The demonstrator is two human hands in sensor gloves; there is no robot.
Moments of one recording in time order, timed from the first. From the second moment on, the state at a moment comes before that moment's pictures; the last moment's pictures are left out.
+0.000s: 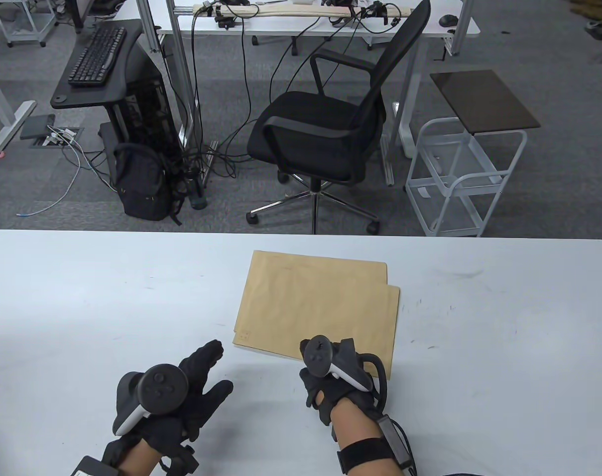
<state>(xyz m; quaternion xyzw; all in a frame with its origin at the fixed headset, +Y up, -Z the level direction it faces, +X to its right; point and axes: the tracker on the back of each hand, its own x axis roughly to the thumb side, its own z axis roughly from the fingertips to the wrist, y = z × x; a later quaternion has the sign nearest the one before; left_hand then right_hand) -0.238 -0.707 -0.306 -0.02 -0.17 0.28 0.95 0.053 -0.746 -0.372 0.09 0.10 0.98 0.12</state>
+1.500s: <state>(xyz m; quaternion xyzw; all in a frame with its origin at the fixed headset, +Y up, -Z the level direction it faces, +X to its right) -0.224 -0.712 -0.298 -0.03 -0.24 0.38 0.89 0.100 -0.699 -0.296 0.23 0.02 0.84 0.49</state>
